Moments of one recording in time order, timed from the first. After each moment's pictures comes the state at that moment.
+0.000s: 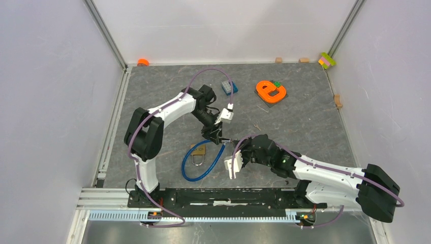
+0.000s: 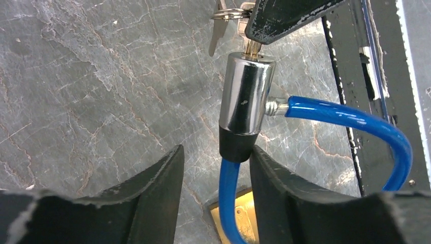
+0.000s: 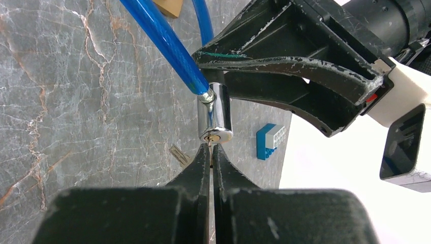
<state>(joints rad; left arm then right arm) -0.56 1.92 1.46 -1.05 0.87 1.17 1.01 1.05 0.48 0.09 -0.06 -1.18</state>
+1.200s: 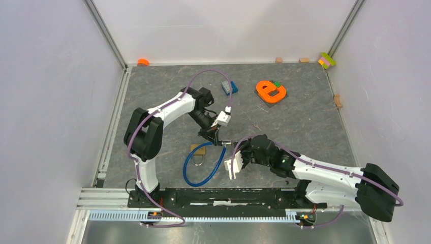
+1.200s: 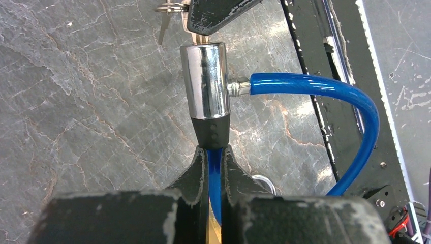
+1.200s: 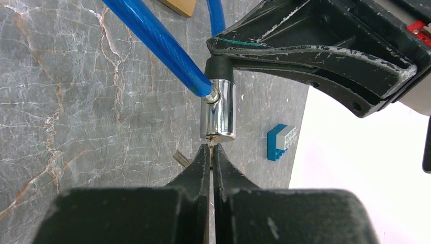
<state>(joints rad) -0.57 1.92 1.45 -1.19 0.92 1.28 1.00 1.06 0.48 0.07 -0.06 -1.17</state>
